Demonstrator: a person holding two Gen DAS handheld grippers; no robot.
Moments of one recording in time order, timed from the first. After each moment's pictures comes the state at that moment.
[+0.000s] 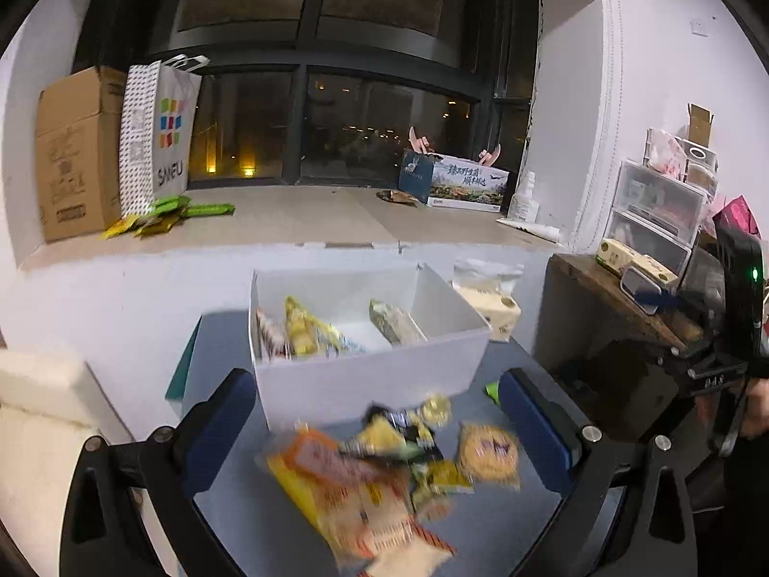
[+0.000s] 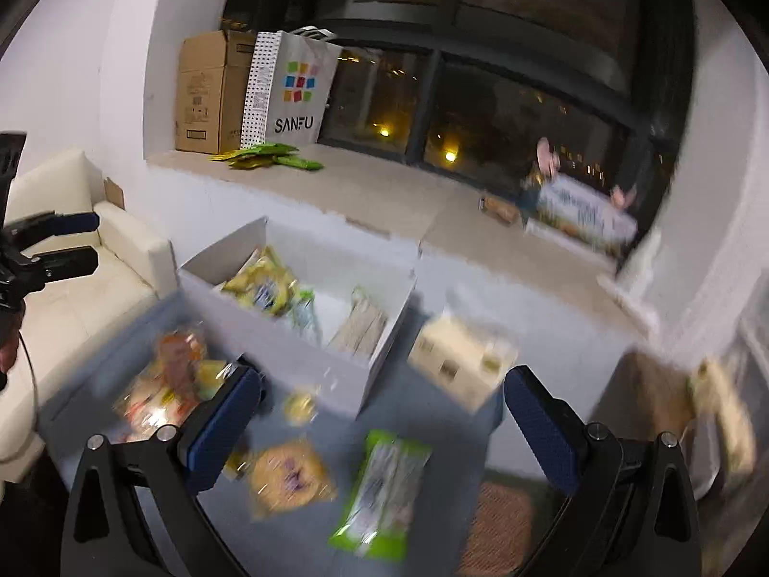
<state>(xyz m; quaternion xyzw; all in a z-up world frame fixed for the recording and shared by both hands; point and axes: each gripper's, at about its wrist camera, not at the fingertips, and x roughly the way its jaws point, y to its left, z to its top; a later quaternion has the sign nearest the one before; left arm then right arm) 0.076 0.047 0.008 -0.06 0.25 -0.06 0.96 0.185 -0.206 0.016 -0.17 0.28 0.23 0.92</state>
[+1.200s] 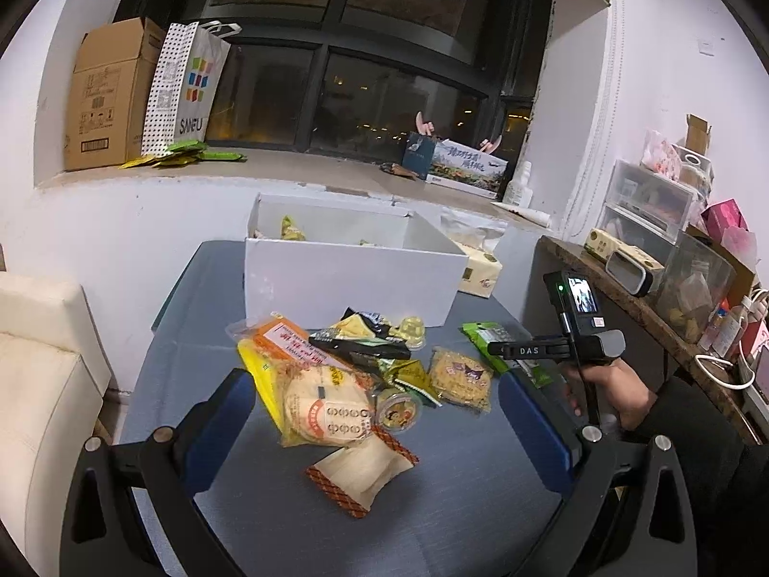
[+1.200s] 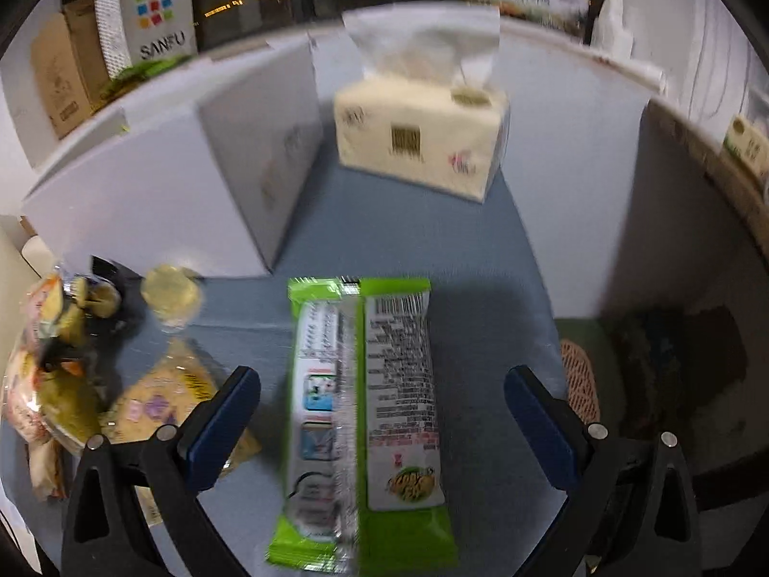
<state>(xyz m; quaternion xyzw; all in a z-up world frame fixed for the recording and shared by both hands) 0.001 0.024 -0.061 -0.11 0.26 -0.05 0.96 0.287 -0.248 -0.178 -0.05 0.46 0.12 0.88</state>
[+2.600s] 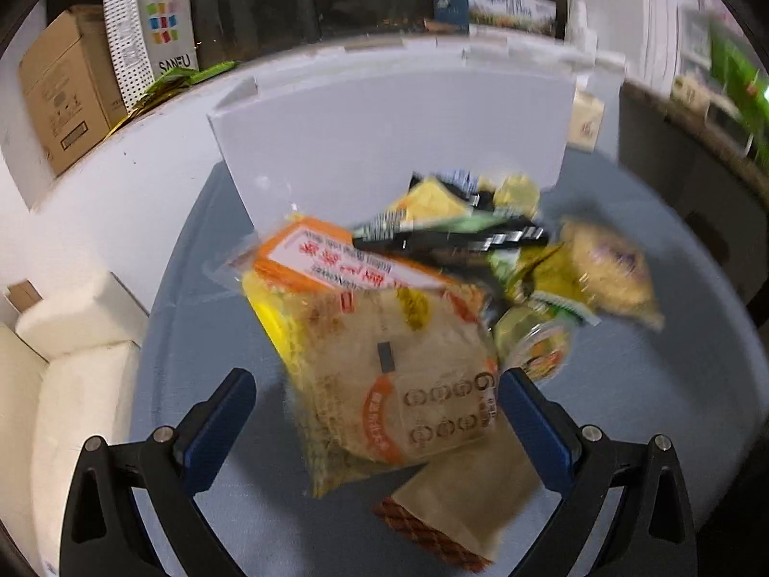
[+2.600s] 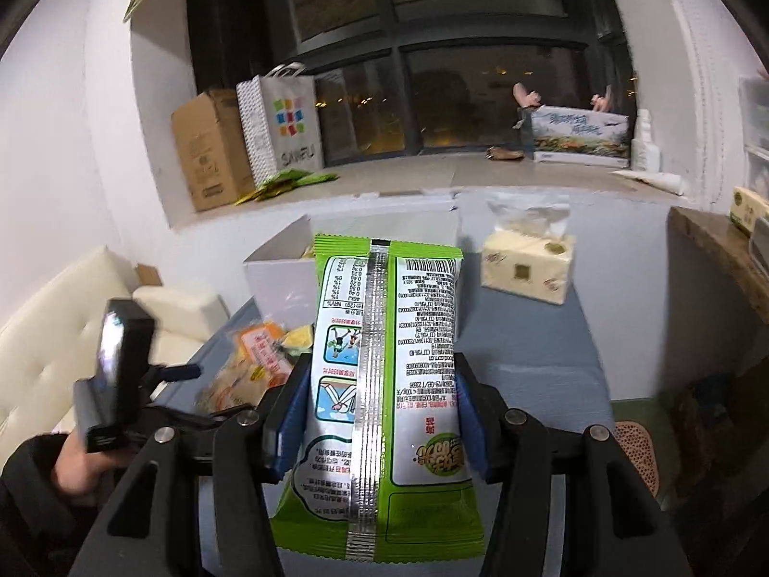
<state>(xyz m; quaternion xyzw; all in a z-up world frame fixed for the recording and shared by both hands) 0.117 0.006 -0.165 0.04 0.44 0.03 0.90 0.117 -0.220 -0.073 0.00 0.28 0.27 0.92</state>
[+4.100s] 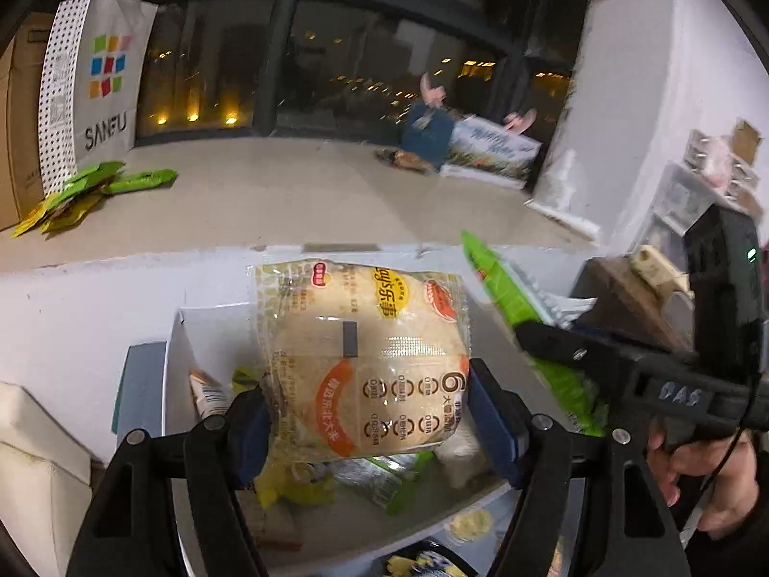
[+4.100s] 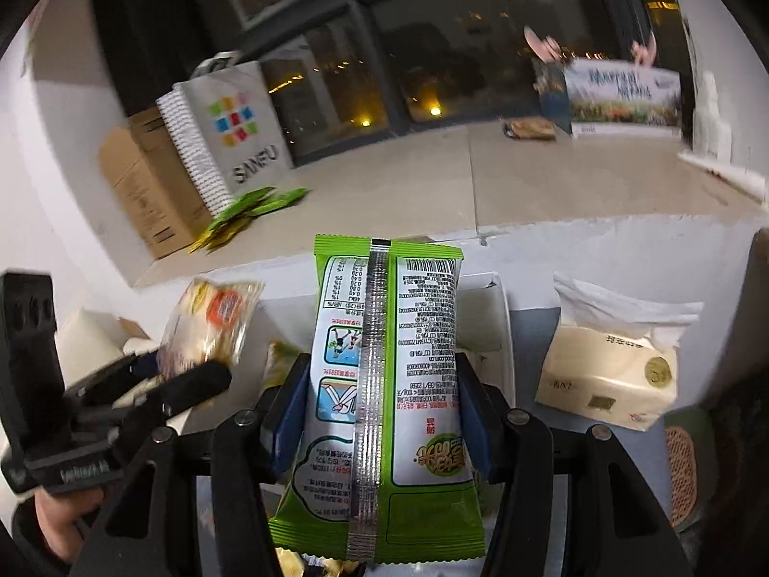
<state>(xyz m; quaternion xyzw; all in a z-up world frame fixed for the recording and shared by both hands) 0.331 0.060 -0.023 -0.08 0.34 -0.09 0.93 0.369 -0.134 -0.033 0.07 0.36 0.26 0.89</state>
